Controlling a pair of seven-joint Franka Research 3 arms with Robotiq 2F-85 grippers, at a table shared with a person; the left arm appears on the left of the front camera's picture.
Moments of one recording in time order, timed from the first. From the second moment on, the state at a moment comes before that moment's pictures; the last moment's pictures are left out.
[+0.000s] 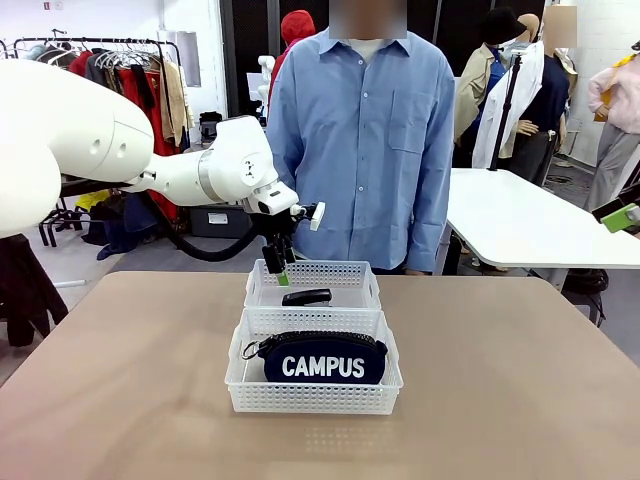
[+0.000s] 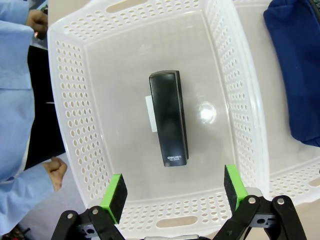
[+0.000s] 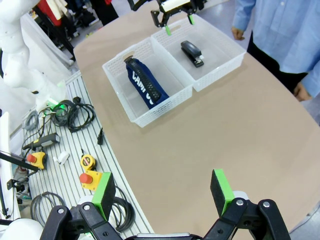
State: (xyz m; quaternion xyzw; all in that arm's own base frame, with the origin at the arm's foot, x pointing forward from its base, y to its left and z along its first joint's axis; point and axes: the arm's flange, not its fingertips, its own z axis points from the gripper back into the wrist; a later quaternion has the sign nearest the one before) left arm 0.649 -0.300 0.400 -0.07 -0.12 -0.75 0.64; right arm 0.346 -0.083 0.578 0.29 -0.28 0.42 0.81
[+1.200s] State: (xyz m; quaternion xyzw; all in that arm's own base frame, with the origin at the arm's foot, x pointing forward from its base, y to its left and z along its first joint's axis) left arm 0.657 -0.285 0.412 -0.06 -0.13 -0.73 0.66; right arm 0.346 -0.083 0.578 0.29 -0.28 0.42 0.81
